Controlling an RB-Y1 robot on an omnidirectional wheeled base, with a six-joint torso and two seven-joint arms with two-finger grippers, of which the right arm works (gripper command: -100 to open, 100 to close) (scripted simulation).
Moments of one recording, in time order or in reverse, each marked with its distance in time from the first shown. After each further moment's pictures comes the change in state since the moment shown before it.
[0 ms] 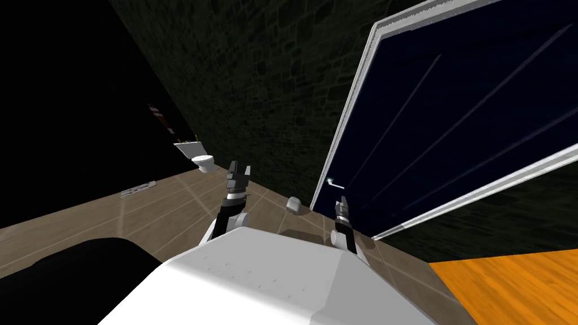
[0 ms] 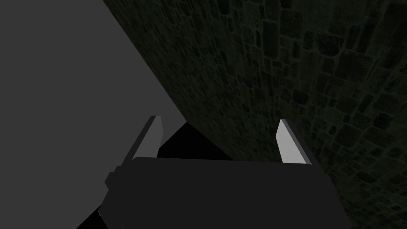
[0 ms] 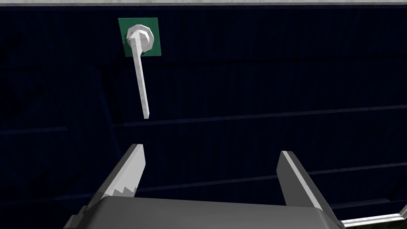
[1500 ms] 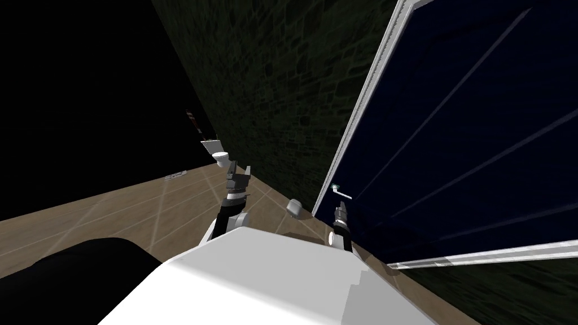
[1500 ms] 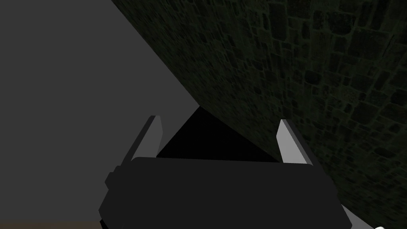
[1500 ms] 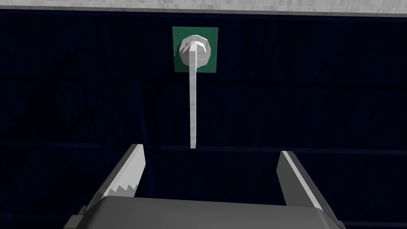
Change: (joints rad) arm -0.135 -0.004 -0.084 0.343 -0.021 -0.078 0.049
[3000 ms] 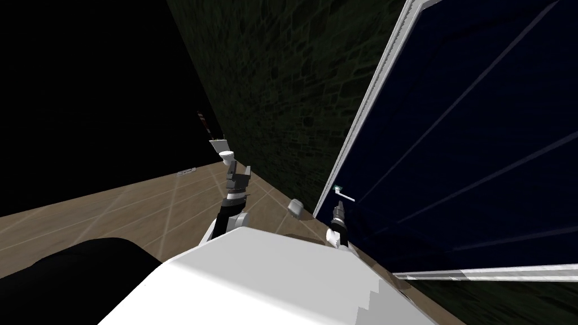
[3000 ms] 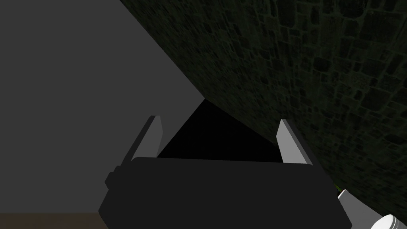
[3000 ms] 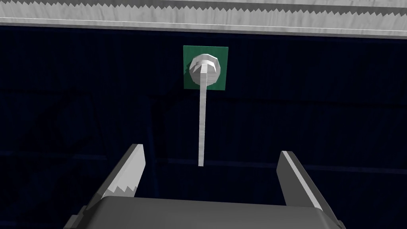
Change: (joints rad) arm -0.137 -0.011 -0.083 0.238 0.038 -0.078 0.014
